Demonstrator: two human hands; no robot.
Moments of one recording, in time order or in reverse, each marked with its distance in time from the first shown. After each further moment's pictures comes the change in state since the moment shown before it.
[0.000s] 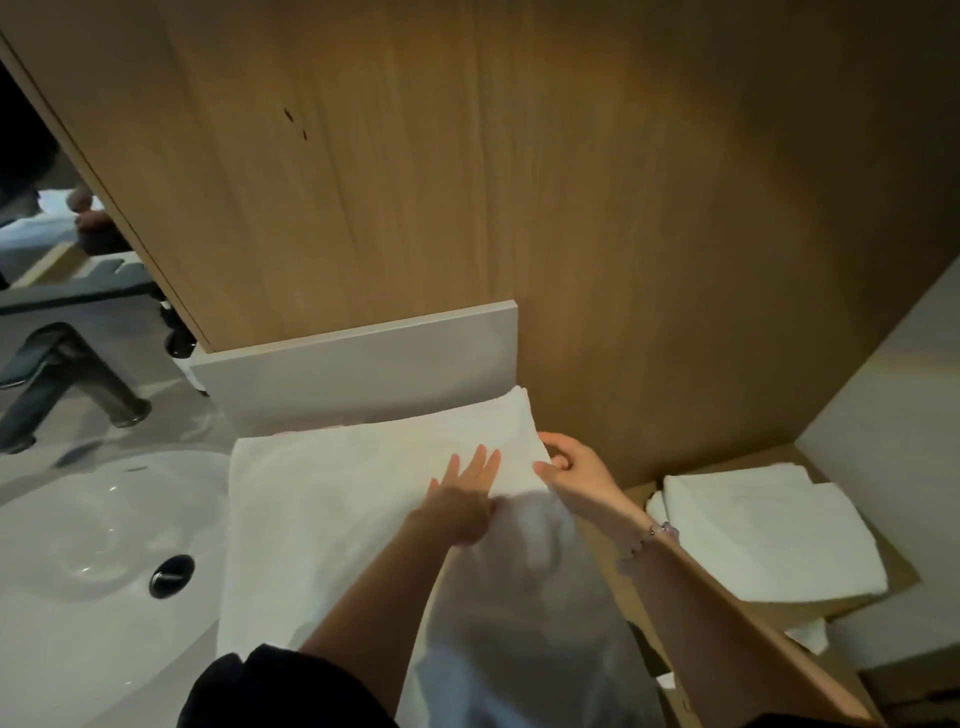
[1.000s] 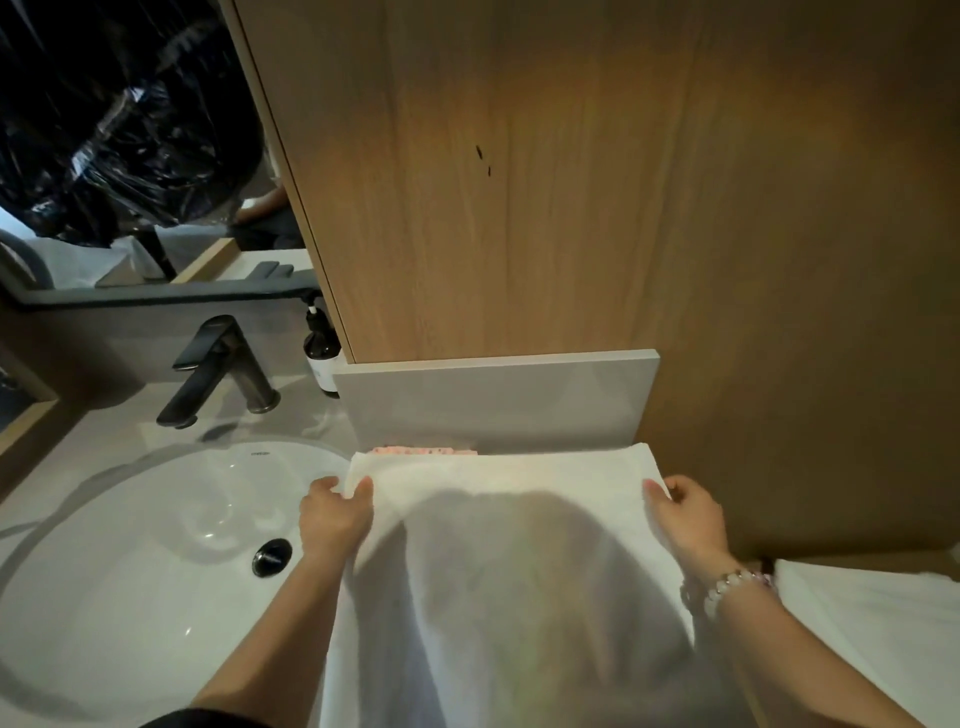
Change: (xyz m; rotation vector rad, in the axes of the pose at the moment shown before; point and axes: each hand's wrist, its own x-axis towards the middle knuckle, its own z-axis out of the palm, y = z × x) left_hand -0.074 -0.185 -0.041 -0.817 0.817 -0.873; right_hand 0.056 -0.002 0.025 -0.140 0.312 0.126
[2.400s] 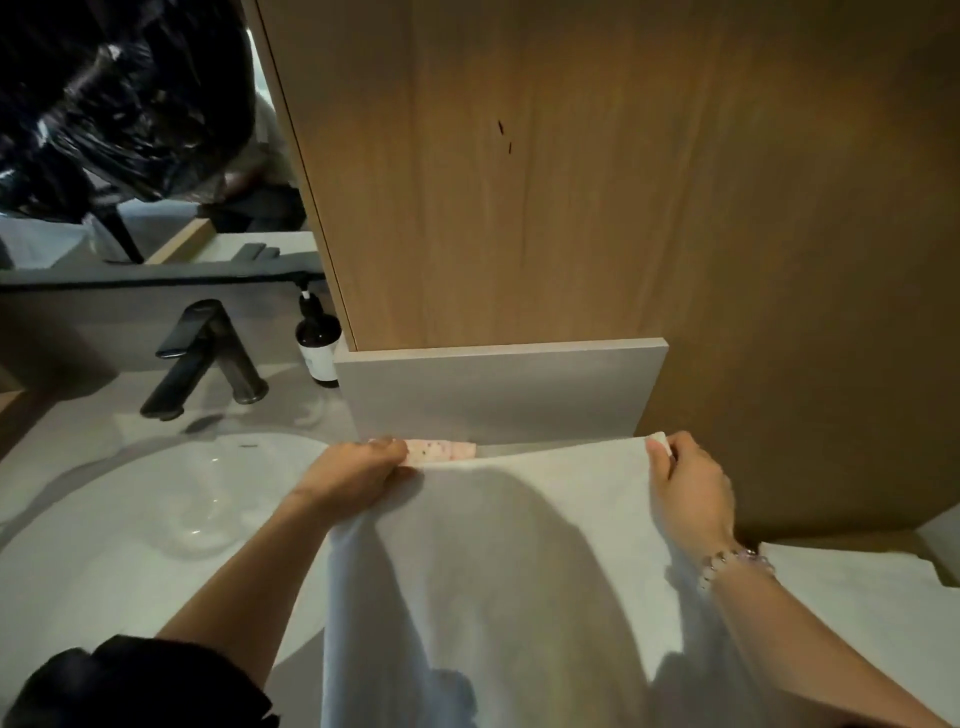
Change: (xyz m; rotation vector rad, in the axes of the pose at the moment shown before) left_hand 0.023 0.036 -0.026 0.882 -0.327 1.041; right_hand -0.019 -0.024 0.002 -0.324 0.260 -0.310
